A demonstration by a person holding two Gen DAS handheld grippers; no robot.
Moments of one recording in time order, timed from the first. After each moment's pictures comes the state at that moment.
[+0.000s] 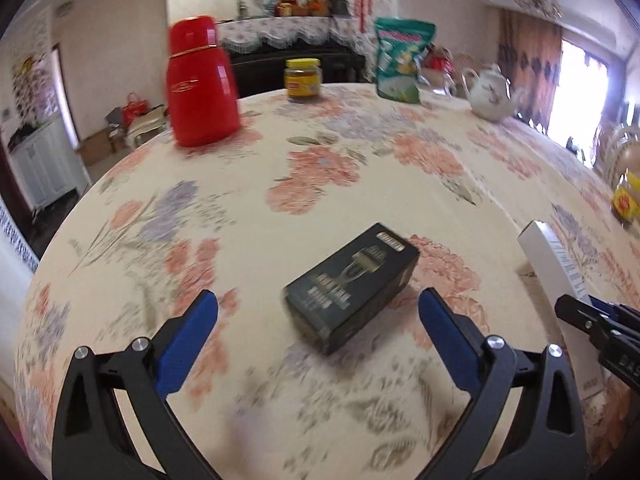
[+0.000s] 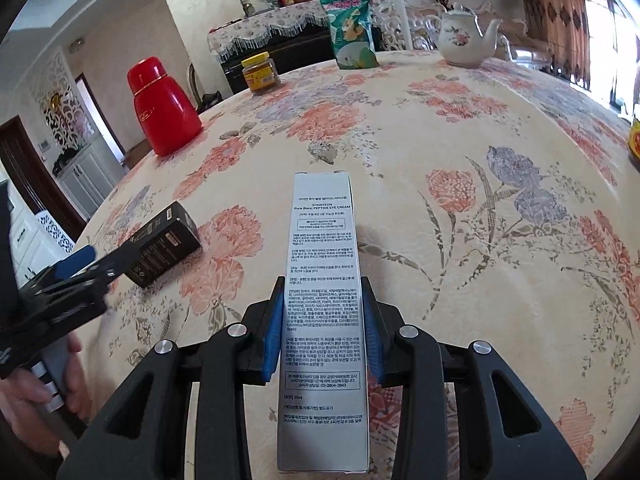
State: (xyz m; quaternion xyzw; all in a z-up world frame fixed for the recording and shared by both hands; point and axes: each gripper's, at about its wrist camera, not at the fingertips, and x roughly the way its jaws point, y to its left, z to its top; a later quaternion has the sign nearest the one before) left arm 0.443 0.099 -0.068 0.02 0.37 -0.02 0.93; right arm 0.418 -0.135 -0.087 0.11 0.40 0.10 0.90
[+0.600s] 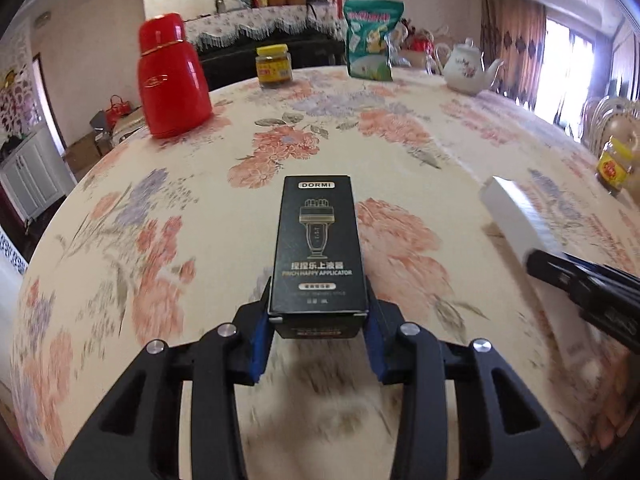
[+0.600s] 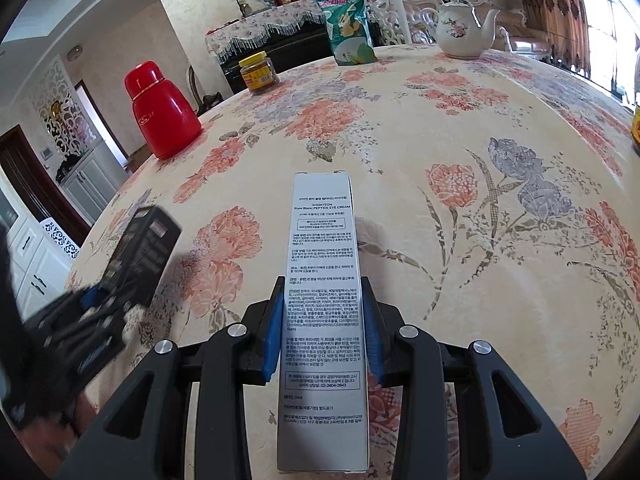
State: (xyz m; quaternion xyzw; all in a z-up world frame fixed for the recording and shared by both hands) left arm 0.406 0.073 -0.077 0.04 0.38 -0.03 0.93; right arm 0.420 -0.138 -0.090 0.12 0.40 0.11 0.90
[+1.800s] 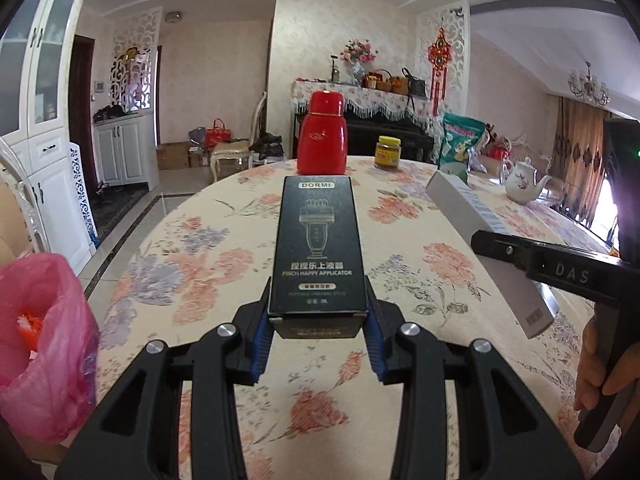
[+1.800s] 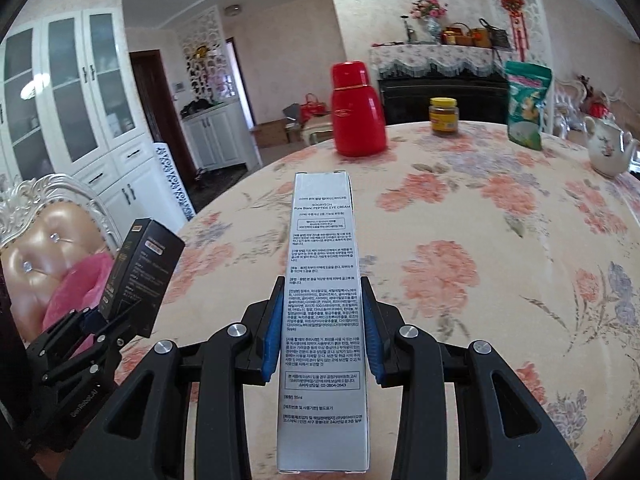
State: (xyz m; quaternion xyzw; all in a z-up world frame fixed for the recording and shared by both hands) left arm 0.188 0.149 -0.023 -0.06 0.22 0.12 0.96; right arm 0.327 -0.019 -0.011 0.00 0.31 0.34 0.89
